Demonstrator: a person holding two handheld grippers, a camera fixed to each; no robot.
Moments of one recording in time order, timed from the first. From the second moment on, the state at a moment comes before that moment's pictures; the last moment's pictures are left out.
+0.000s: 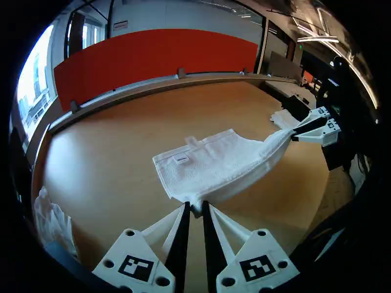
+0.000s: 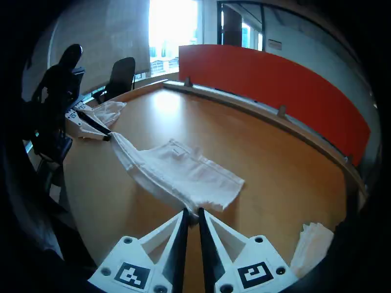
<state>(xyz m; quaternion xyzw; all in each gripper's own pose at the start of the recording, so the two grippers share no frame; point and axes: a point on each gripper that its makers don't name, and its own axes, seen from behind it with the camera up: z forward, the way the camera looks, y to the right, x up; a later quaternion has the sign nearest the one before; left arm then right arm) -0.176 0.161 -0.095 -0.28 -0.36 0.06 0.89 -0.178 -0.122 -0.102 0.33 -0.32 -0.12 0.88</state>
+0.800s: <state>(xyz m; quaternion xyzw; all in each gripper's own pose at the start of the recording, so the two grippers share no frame) -0.157 0.161 -0.104 -0.29 -0.36 0.04 0.89 -0.157 -0.119 -0.111 0.34 -0.32 -0.11 0.88</state>
